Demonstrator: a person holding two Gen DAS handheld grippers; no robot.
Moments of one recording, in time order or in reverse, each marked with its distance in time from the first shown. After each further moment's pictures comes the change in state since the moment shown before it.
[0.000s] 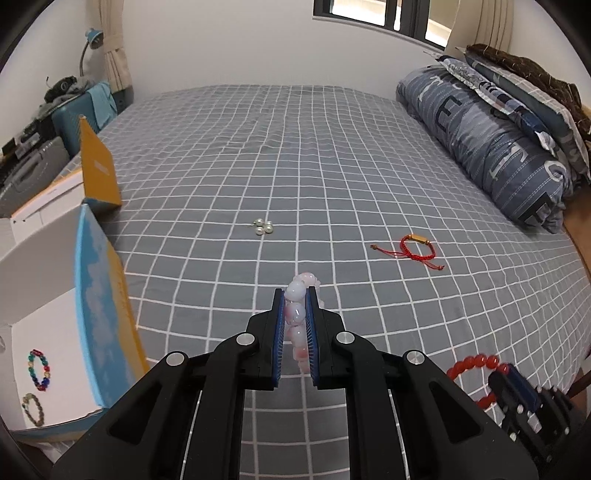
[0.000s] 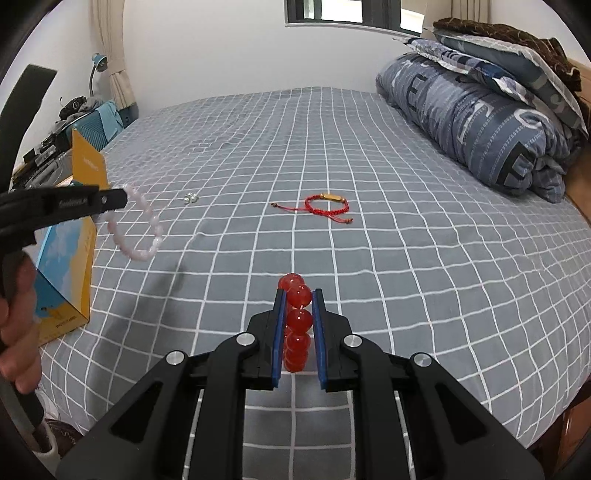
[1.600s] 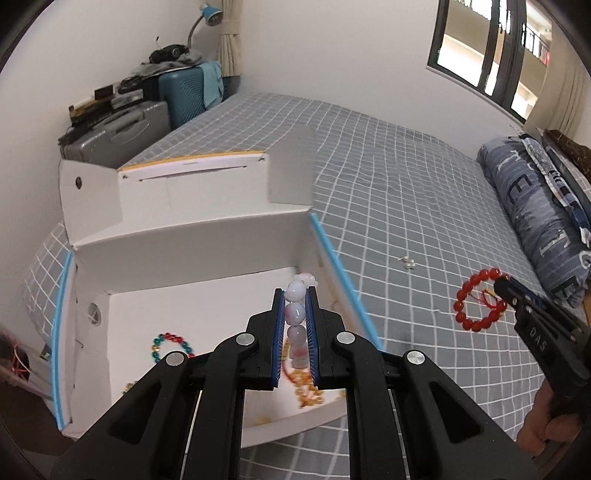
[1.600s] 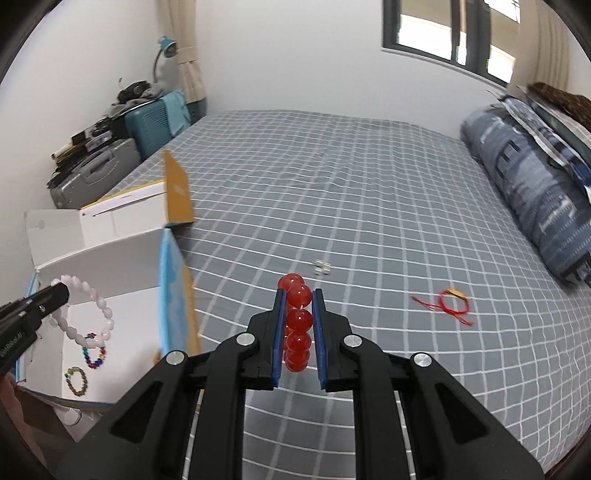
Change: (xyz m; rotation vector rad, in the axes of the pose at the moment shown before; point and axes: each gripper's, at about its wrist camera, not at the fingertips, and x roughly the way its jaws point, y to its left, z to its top) left arm -0.111 0.225 -0.007 -0.257 -0.037 0.143; right arm -0.008 0.211 0.114 -0.180 -0.019 0.161
